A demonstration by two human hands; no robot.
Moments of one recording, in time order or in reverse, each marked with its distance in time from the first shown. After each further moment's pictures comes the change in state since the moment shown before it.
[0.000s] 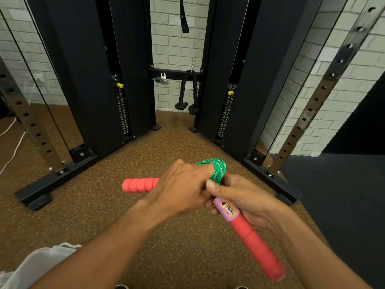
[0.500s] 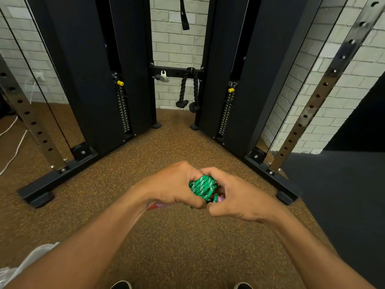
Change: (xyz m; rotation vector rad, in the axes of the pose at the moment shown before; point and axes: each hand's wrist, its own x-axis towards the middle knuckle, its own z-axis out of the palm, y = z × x) left_hand -0.005 -0.024 -0.015 -0.706 -0.494 -0.331; right_hand -0.008 -0.009 0.003 -0.846 0.003 -0.112
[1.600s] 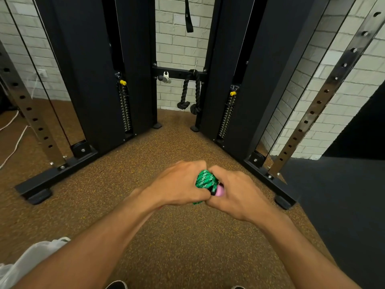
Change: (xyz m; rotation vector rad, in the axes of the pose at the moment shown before) left_hand 0.008 0.006 0.011 0.384 0.269 0.089; right_hand 0.011 0.006 0.007 -0.497 0.290 -0.090
